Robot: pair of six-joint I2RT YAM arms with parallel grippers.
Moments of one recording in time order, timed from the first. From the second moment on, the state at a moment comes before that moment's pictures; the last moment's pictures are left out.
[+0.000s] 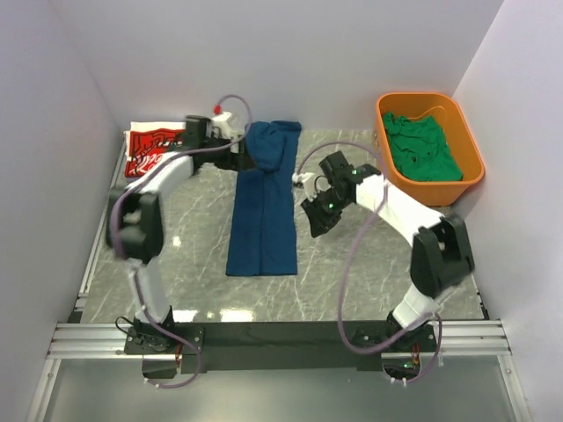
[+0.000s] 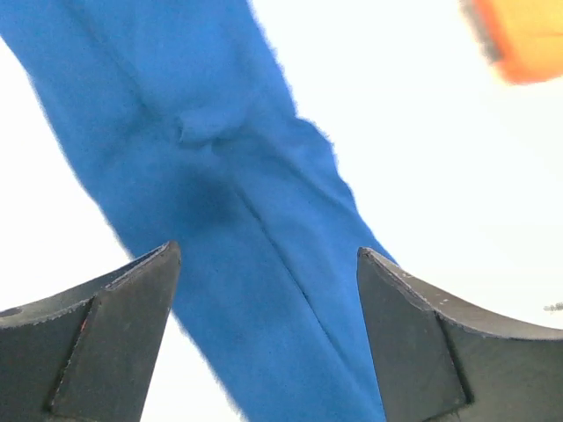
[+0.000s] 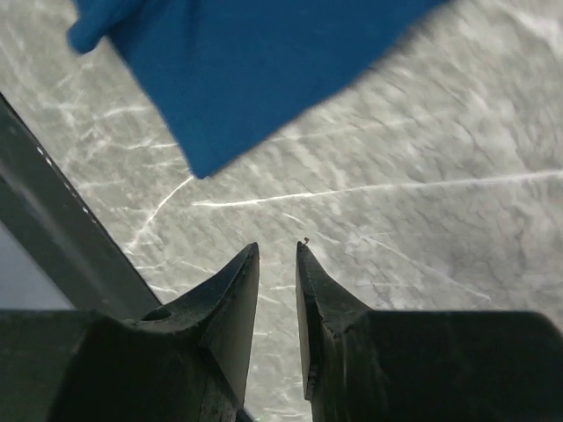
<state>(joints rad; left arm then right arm) -0.20 2.02 1.58 -0.24 0.58 -0.14 0.46 1.70 1.33 -0.91 -0.48 -0.34</state>
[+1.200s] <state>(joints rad) -0.18 1.00 0.50 -0.66 0.80 1.36 1.01 1.57 0.85 -0.34 -0.14 -0.63</state>
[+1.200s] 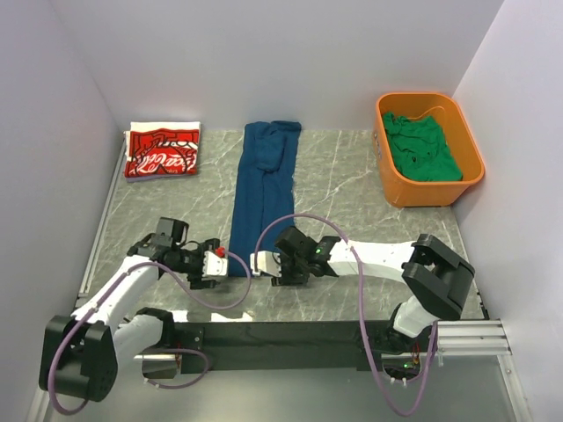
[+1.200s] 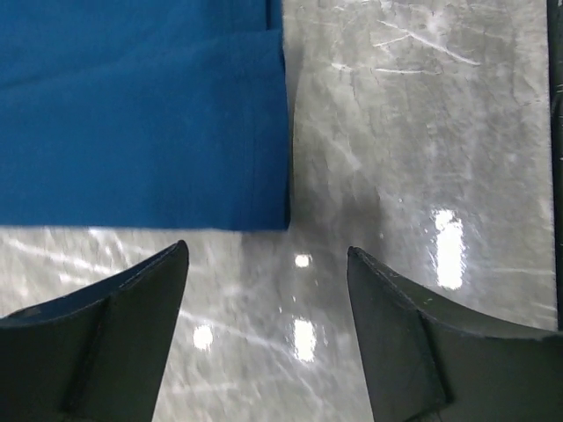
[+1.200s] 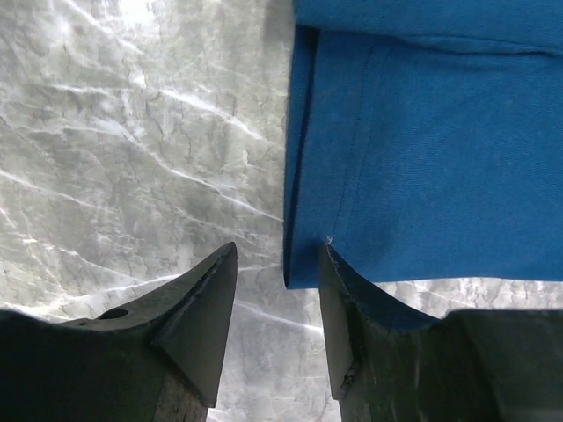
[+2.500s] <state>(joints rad) -0.37 1.24 0.61 -0.59 0.74 1.40 0.97 1.67 0.97 -0.51 -0.15 -0.63</state>
